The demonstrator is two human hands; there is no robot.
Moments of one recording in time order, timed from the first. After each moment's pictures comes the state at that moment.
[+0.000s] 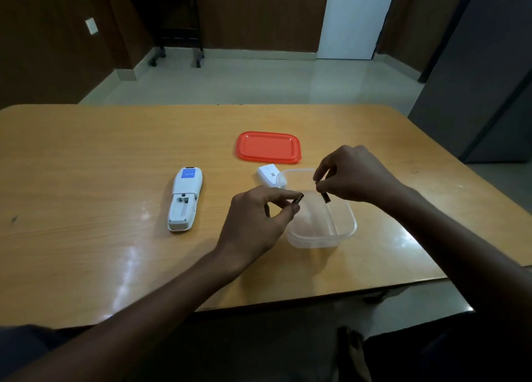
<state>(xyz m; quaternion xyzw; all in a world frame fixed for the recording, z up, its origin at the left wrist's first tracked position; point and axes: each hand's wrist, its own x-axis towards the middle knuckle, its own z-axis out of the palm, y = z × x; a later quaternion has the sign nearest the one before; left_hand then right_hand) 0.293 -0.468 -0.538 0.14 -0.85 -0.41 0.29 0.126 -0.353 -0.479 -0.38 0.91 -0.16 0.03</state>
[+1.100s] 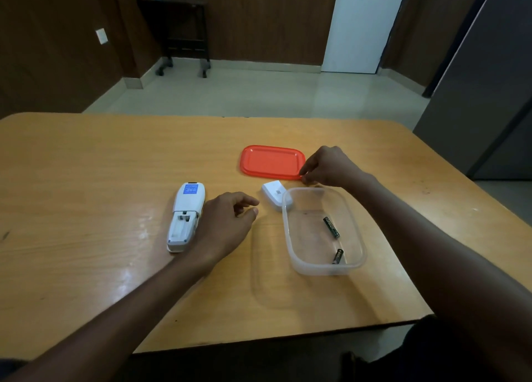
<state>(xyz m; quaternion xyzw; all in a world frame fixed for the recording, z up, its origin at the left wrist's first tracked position) 0.282 -0.537 -0.552 0.29 -0.85 -0.40 0.21 0.035 -0.434 -0.515 -0.40 0.90 -0.16 0.06</state>
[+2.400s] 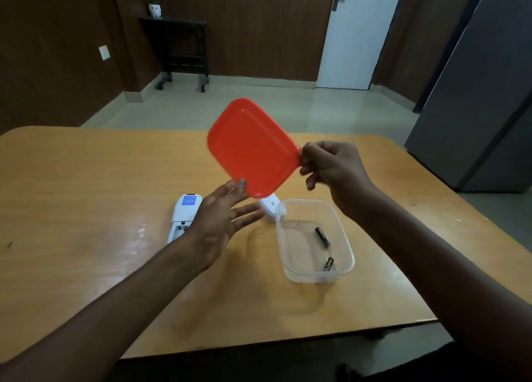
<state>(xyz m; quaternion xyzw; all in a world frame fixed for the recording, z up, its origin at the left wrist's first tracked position) 0.277 -0.534 -0.516 0.23 -0.48 -0.82 0.21 0.125 -0.397 -0.453 -0.30 0.67 -0.66 0.14</state>
